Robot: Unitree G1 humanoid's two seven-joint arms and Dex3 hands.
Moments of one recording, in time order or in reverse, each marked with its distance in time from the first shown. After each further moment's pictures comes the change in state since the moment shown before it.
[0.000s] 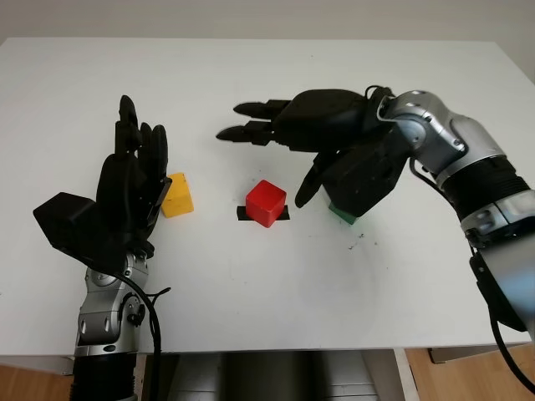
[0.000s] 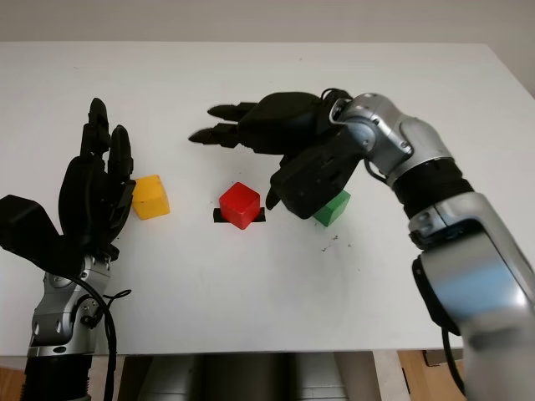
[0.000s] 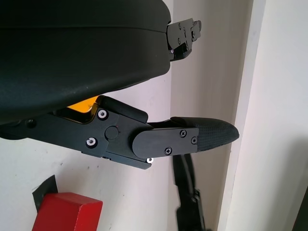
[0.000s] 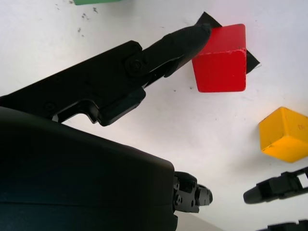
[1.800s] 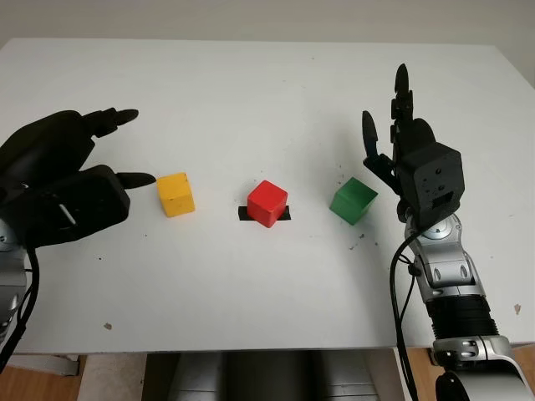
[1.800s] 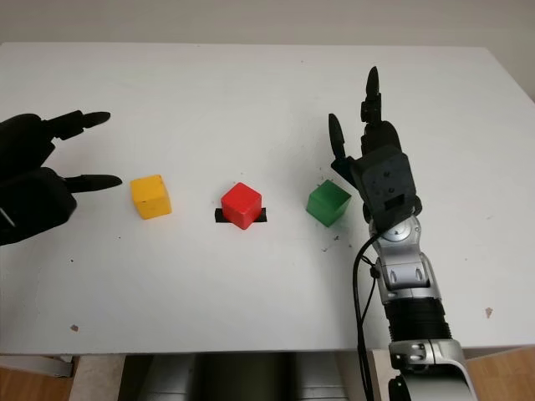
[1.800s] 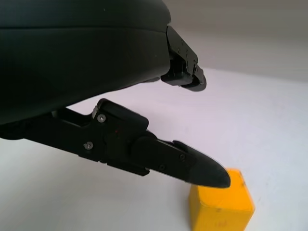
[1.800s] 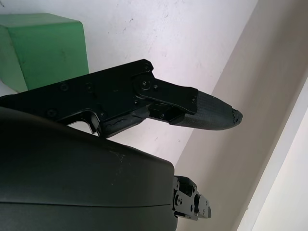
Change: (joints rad) left arm -0.061 0.735 -0.186 -0.274 0.822 0.382 -0.393; right arm 0.639 0.312 -0.479 -0.382 0.351 0.666 -0.706
